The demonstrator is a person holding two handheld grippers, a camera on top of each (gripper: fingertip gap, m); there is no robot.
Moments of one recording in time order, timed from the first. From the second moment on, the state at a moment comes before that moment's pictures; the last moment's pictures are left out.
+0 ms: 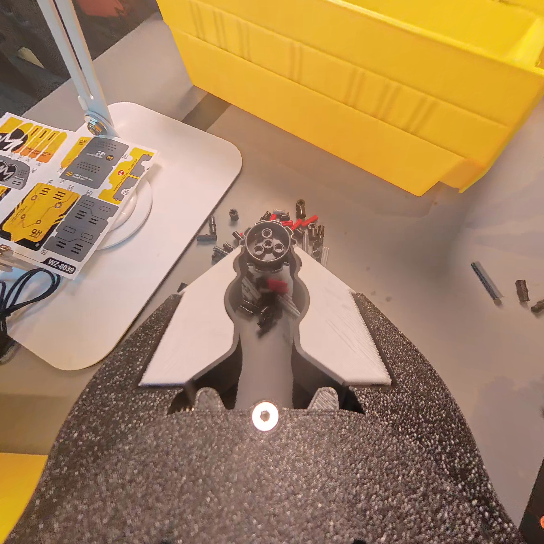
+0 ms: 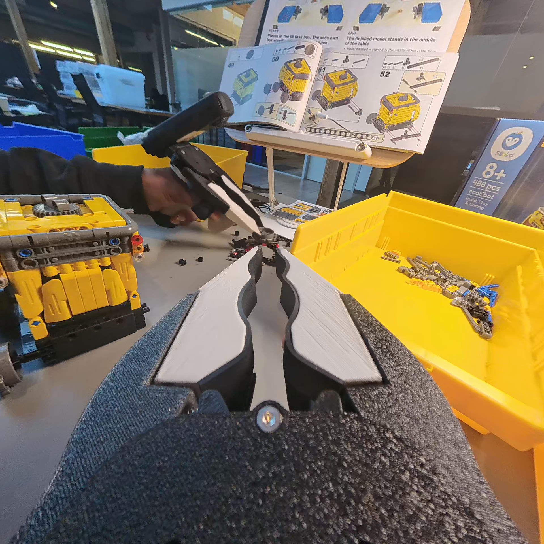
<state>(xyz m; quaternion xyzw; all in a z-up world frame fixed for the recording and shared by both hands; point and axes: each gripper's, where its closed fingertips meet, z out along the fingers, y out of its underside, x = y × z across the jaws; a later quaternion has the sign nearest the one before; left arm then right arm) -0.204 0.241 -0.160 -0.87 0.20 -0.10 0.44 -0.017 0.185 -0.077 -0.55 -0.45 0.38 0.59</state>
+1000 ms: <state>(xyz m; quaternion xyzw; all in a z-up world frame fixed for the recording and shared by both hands) -0.207 0.043 -0.175 -0.89 0.20 -0.13 0.39 -0.022 0.184 -0.085 -0.56 -0.46 0.38 0.57</state>
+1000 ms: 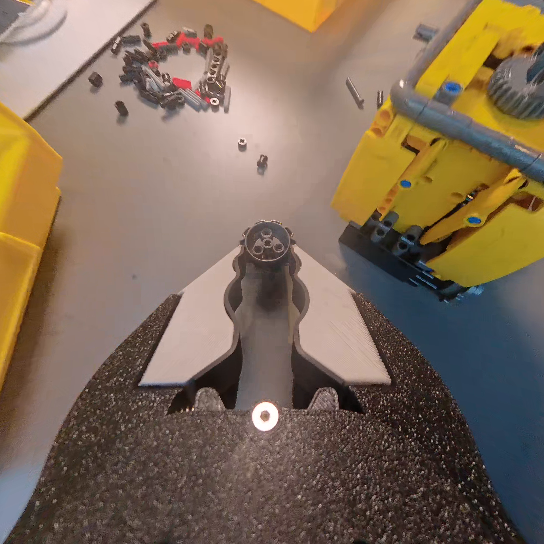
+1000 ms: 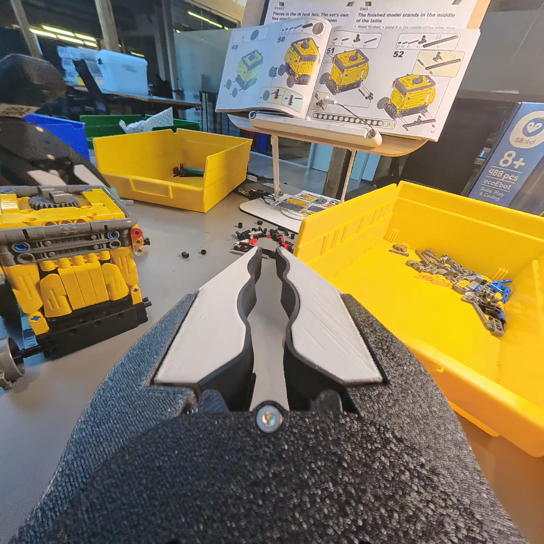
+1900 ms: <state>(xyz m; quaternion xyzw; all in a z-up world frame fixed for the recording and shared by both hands) -0.190 0.146 -0.132 -0.86 0.21 -0.16 0.45 -0.023 0.186 -0.087 -0.57 -0.46 0.38 0.57</state>
